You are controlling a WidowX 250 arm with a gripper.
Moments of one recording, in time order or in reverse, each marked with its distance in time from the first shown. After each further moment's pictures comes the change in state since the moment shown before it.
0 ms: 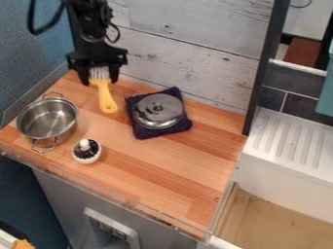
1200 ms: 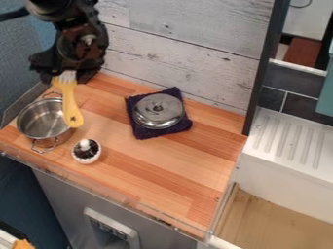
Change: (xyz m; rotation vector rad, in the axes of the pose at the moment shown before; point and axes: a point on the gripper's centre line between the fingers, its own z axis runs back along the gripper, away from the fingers) arm -0.040 0.050 0.042 0.274 -0.338 0.035
